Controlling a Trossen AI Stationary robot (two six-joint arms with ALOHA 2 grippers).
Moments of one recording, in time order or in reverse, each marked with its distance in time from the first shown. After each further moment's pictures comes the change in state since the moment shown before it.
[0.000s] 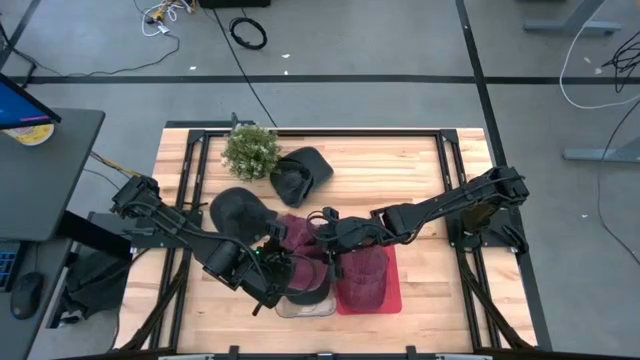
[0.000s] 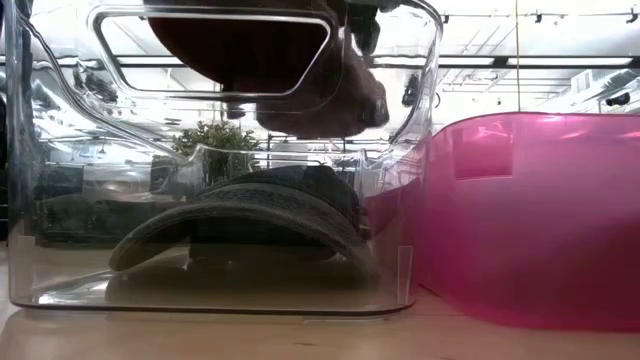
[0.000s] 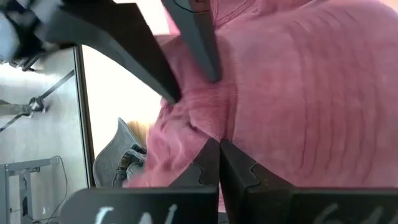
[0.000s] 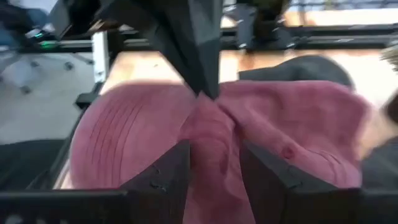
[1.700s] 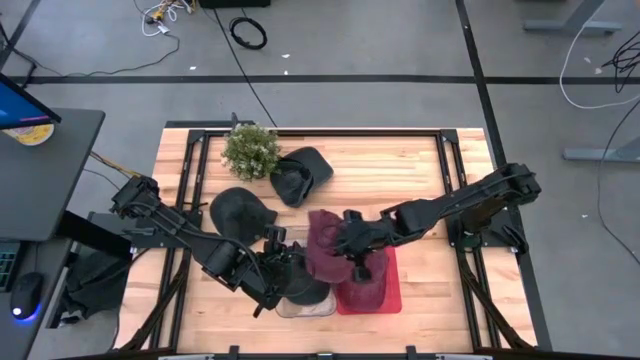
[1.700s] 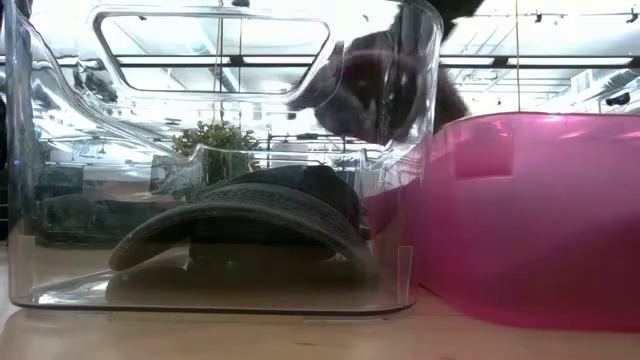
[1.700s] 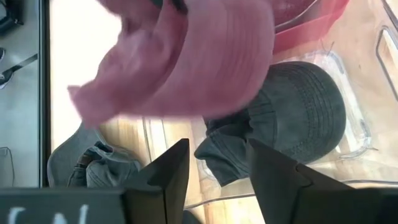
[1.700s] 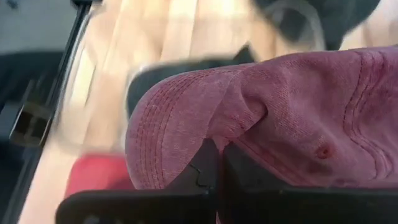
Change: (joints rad) left arm -0.006 0.000 -0.001 0.029 0.092 -0.132; right arm 0.031 -0.099 -0.001 -0.428 -0.053 0.035
